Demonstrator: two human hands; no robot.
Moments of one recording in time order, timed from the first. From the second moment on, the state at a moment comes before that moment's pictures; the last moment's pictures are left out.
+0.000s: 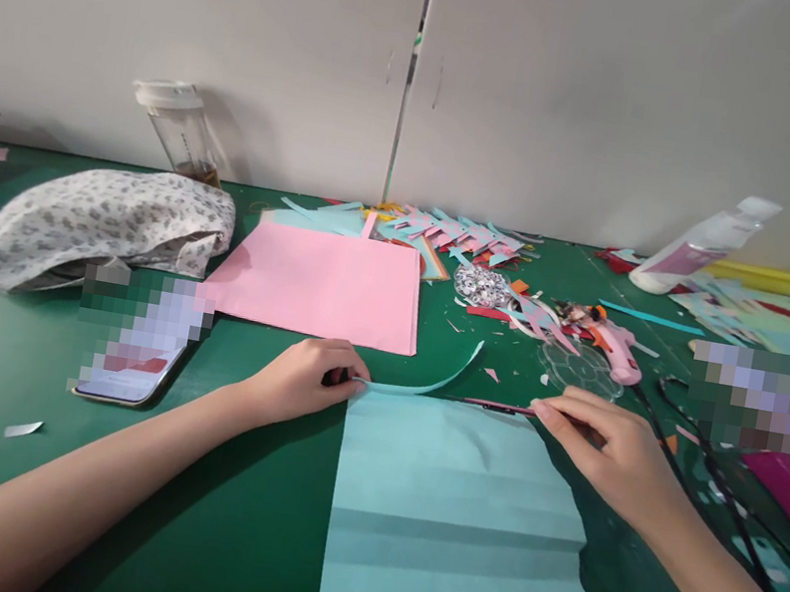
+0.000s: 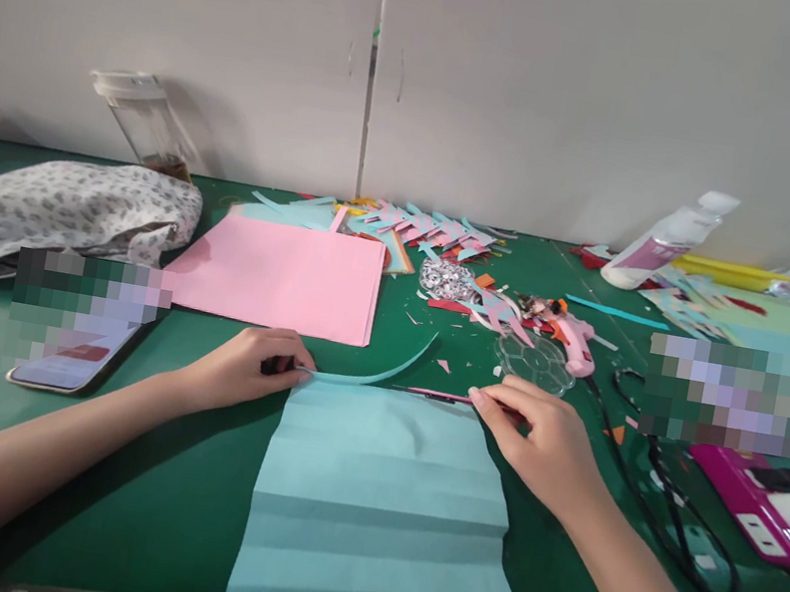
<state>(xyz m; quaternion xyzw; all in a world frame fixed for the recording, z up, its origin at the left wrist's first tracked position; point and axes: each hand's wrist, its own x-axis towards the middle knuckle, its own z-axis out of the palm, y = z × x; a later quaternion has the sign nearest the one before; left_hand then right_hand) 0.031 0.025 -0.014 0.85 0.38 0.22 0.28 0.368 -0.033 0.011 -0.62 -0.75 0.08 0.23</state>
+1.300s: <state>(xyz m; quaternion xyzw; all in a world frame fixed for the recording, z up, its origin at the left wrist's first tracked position) 0.031 0.023 -0.011 0.84 0.39 0.22 0.30 0.310 -0.047 0.020 -0.53 -0.78 0.07 0.33</state>
